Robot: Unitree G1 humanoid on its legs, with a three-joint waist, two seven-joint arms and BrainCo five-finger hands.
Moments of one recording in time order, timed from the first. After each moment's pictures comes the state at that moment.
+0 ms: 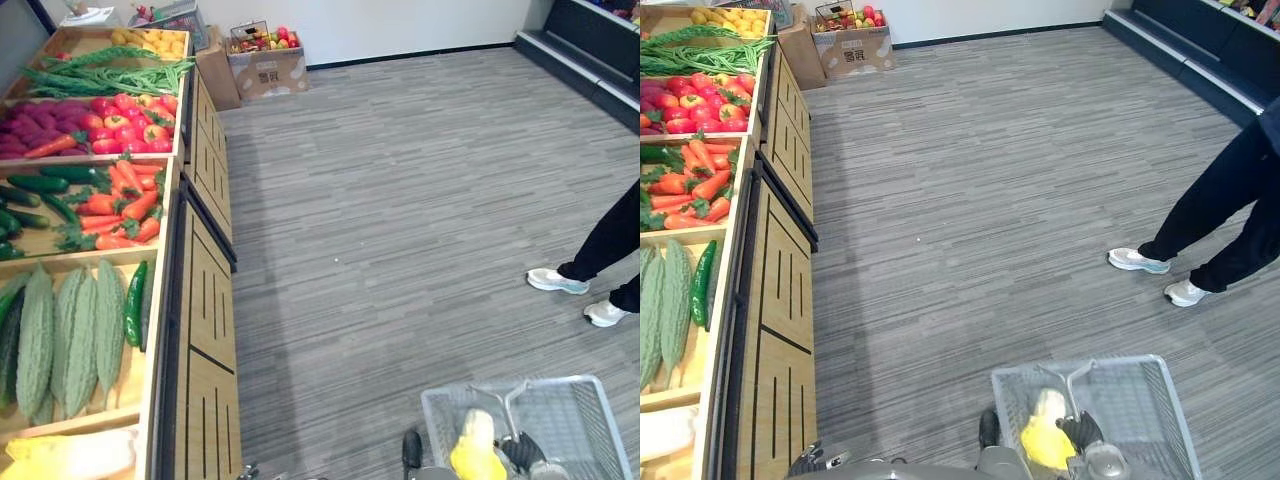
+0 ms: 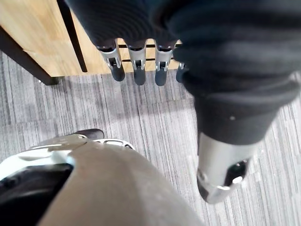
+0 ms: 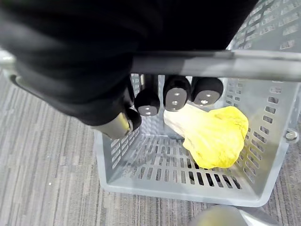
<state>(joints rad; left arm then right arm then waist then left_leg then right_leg) 0.24 0.11 0.11 0.96 -0.02 -0.11 0.02 0.17 -0.25 -0.21 0.84 -0.25 -0.05 0.09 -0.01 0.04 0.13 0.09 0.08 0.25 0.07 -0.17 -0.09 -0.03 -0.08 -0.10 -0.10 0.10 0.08</state>
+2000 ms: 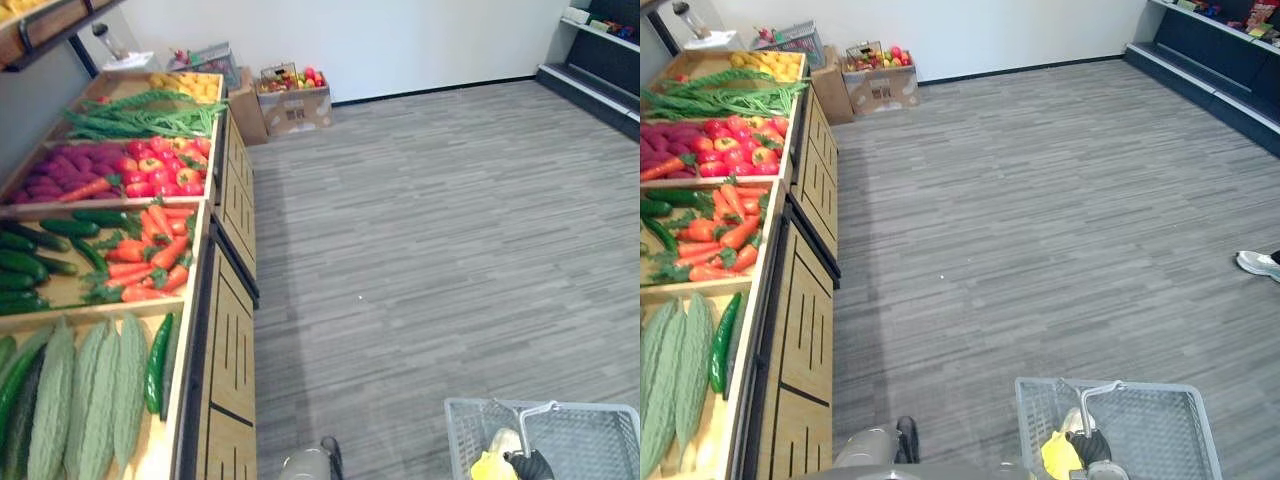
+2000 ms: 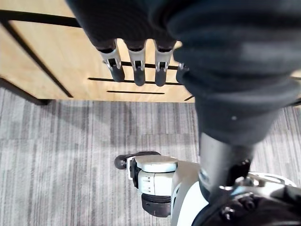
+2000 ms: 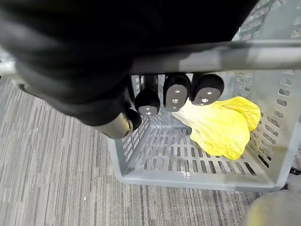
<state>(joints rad) 0.34 0.08 0.19 1.01 0.01 -0.09 0.07 0.17 -0.23 -0.23 0.93 -0.19 -0.11 -0.01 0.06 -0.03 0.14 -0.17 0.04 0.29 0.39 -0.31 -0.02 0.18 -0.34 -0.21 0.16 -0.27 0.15</state>
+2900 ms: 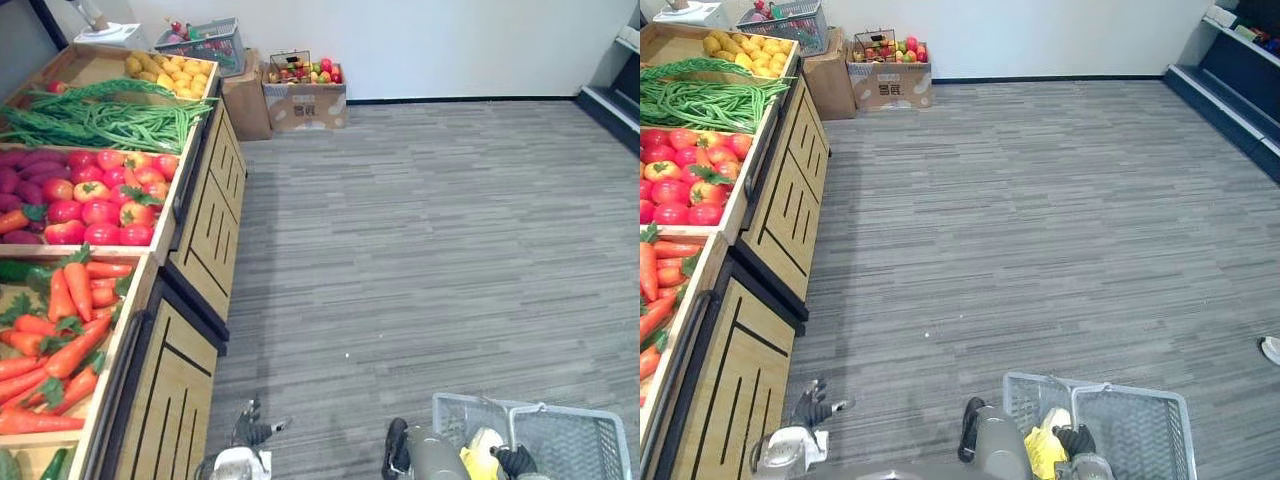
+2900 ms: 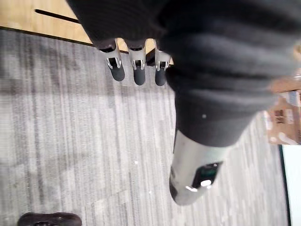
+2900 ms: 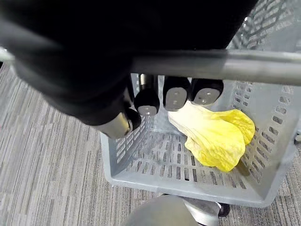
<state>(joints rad) 0.13 0.14 0.09 0.88 -0.03 -0.14 0.09 0.13 -0.18 -0.21 0.97 -0.18 -0.09 -0.03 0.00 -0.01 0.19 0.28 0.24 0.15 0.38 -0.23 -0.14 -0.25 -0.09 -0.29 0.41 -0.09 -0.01</state>
